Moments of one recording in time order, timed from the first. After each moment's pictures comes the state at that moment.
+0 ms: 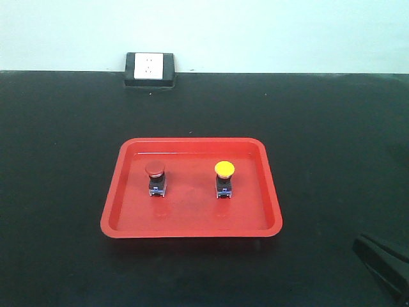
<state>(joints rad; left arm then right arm) -0.16 0.07 -0.50 0.22 0.71 -0.03 0.60 0.33 -0.19 -0.56 0.16 0.57</state>
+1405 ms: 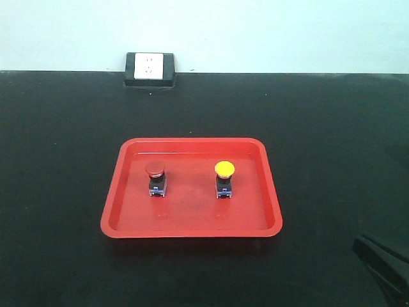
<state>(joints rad) 0.01 -0.01 0.02 0.01 0.18 0.01 0.60 0.33 -0.19 -0.56 0.16 0.57</state>
